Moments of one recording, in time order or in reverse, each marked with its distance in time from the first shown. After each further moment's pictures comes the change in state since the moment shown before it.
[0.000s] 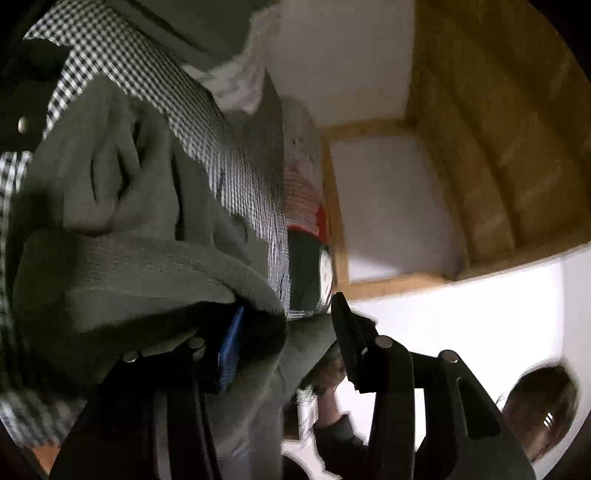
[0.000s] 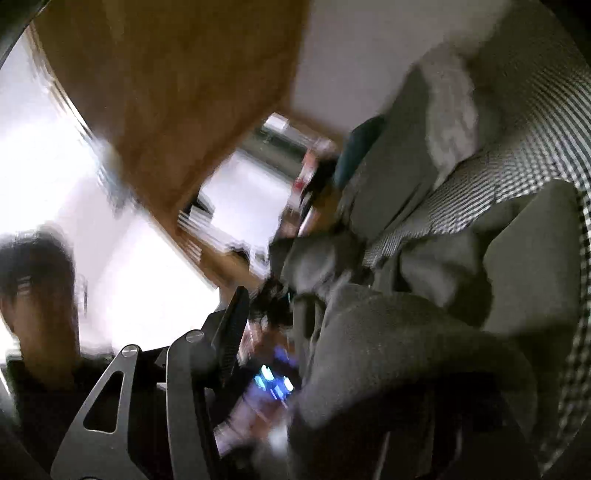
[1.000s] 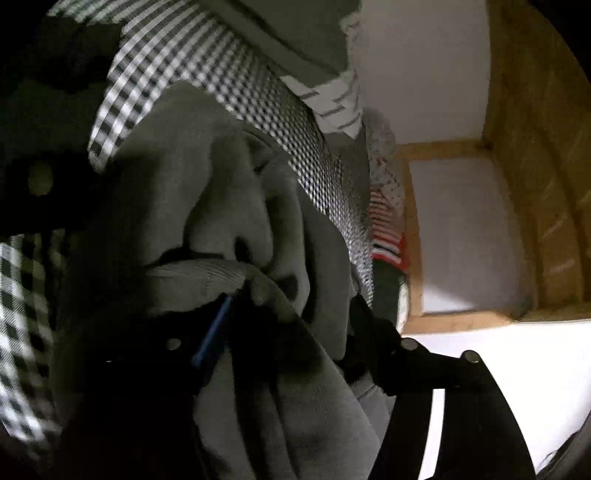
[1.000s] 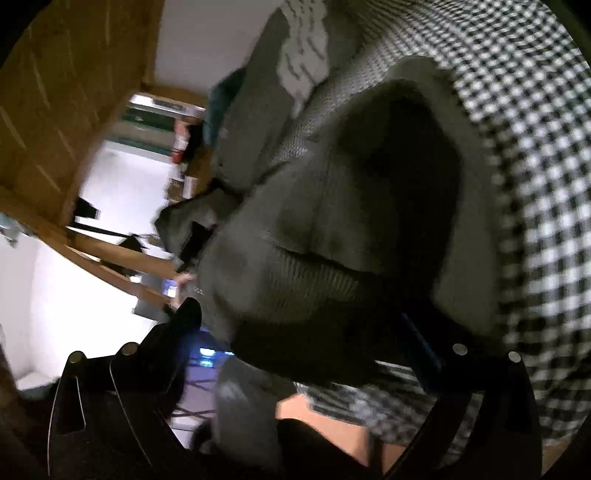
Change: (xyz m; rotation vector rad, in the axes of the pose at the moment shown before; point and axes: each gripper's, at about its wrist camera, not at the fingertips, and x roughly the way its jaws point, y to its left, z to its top) left arm 0.046 0.079 0.060 -0.027 -0.007 0.288; right arm 0.003 -0.070 -0.043 0.212 0.212 -0.408
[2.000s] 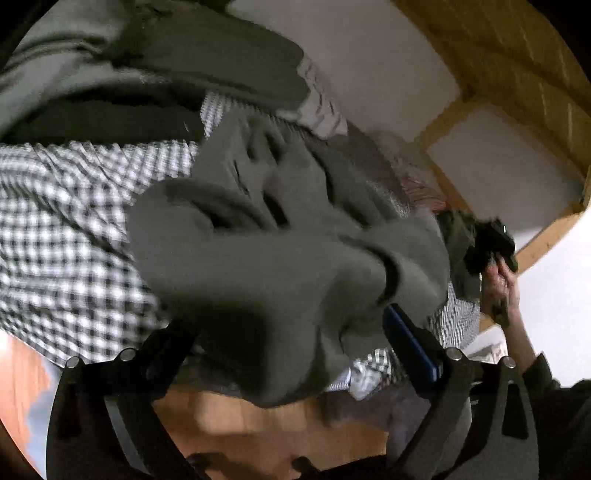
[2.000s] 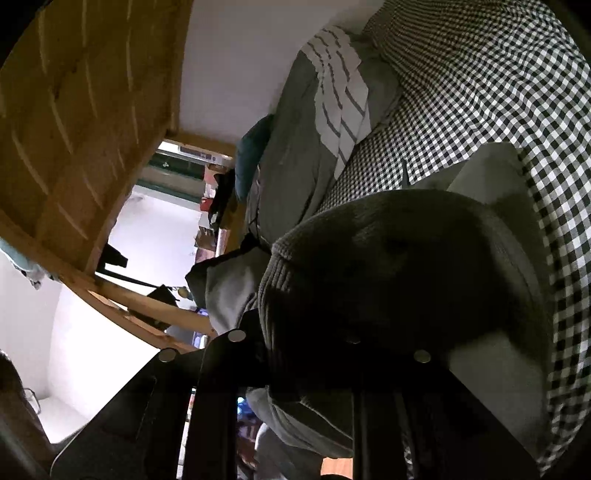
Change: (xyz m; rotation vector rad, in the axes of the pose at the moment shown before) left arm -0.071 -0.011 -0.245 0.350 -0.293 0.323; right arm 0.014 0.045 0.068 0.029 -0.185 0.107
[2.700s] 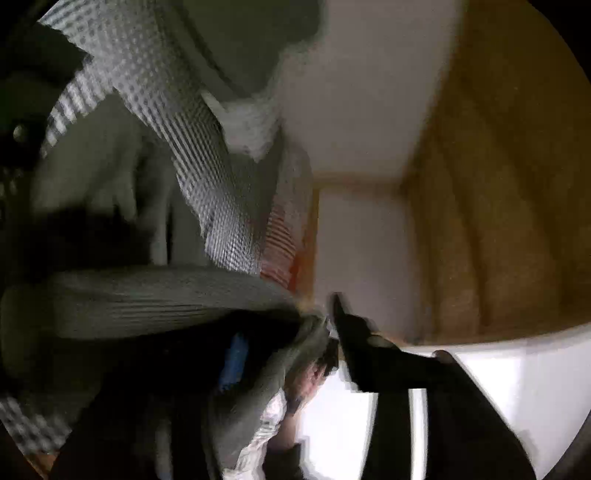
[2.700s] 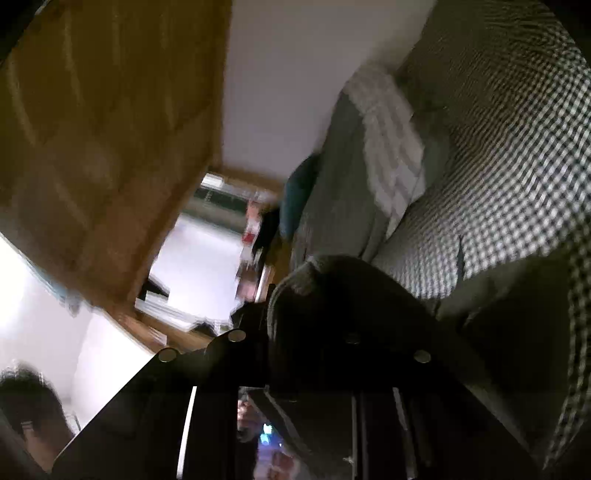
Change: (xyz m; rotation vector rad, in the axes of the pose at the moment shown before) left arm 0.094 0.065 0.231 -0.725 0.128 -0.676; right arm -0.014 0.035 0.089 0.021 -0.148 0.147
